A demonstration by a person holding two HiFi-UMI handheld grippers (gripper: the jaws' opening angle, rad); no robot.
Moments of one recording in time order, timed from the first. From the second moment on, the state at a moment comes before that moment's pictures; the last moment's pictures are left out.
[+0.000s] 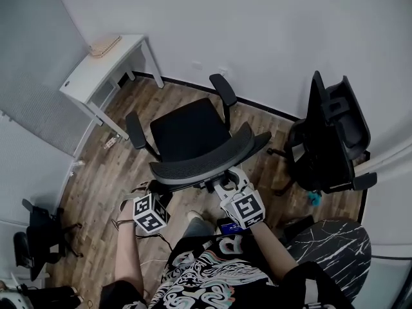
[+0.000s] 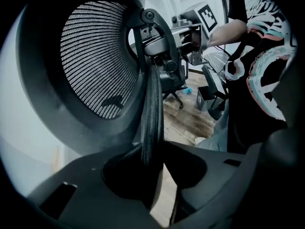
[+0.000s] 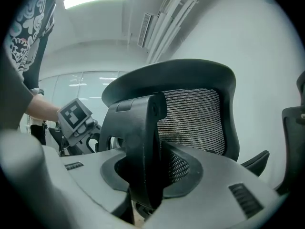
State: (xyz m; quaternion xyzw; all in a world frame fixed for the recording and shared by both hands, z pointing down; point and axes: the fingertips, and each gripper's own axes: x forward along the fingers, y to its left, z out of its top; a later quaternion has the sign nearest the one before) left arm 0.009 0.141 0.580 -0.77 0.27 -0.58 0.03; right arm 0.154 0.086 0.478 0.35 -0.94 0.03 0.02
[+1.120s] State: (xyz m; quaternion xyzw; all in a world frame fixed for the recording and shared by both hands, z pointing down) left arm 0.020 0.122 0.577 -0.77 0.29 -0.57 0.03; right arm 0.160 0.059 0.478 0.31 -0.95 0.04 0.02
